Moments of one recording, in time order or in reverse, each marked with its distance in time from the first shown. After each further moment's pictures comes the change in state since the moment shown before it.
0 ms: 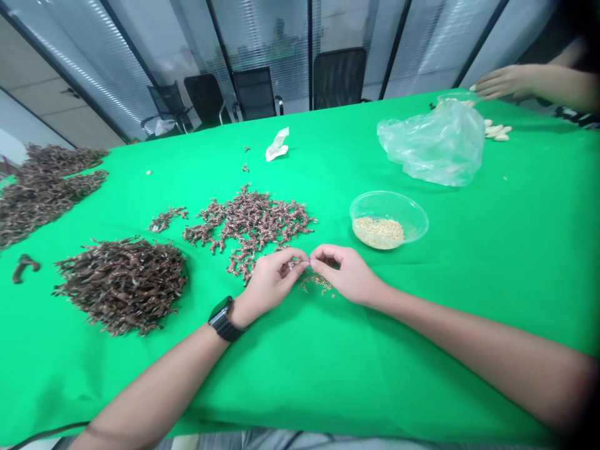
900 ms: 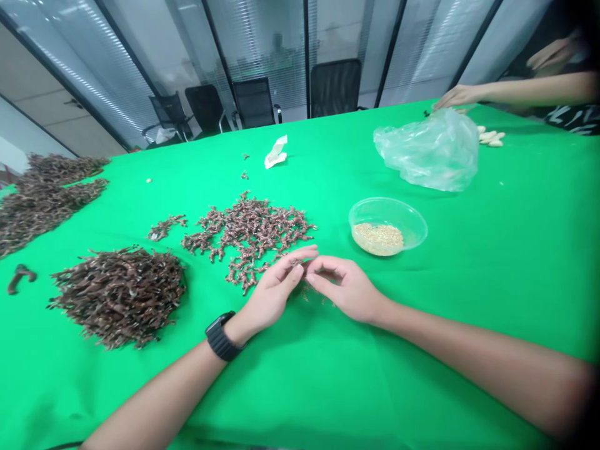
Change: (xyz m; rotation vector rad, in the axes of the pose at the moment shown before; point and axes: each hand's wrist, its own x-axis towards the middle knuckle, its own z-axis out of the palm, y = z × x) left_hand -0.003 0.006 0.008 -0.639 -0.118 -0.117; right_hand -0.009 -0.009 0.007 0.142 -0.027 -0.061
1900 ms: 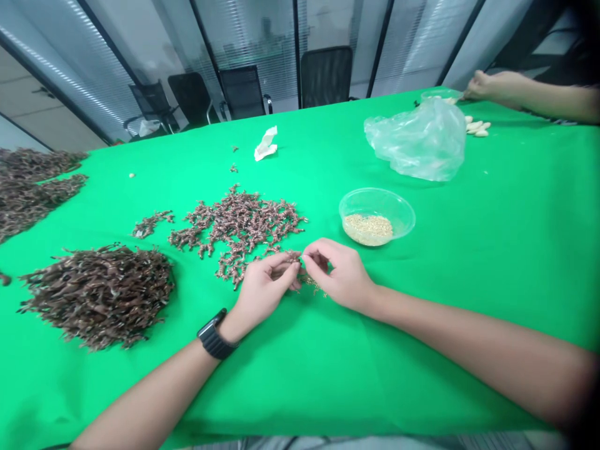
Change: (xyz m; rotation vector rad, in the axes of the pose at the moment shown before) left_hand -0.002 -0.005 0.003 0.163 0.147 -0.113; right_hand 0.000 -0.001 -0.007 -0.455 0.183 -0.217
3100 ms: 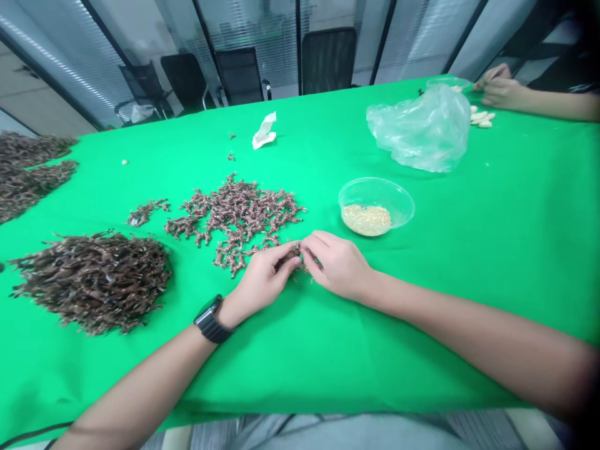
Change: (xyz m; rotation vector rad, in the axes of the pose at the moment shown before) left_hand 0.003 -0.001 -0.007 0.553 -0.125 0.300; right_hand -0.001 0.007 -0.003 -0.467 -0.107 -0.278
